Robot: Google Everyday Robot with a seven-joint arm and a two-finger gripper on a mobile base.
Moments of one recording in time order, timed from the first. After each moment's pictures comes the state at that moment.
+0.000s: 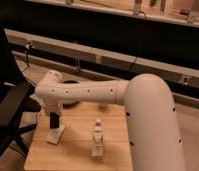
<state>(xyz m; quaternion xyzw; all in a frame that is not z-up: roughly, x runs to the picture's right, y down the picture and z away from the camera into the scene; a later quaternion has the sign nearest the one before) -0.241 0.140 0.794 -0.14 -0.30 -0.66 0.67</state>
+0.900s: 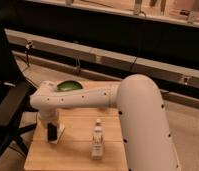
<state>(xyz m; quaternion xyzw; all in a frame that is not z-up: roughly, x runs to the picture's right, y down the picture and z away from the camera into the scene) -0.251 0.200 0.788 -0.19 -0.32 -0.66 0.65</state>
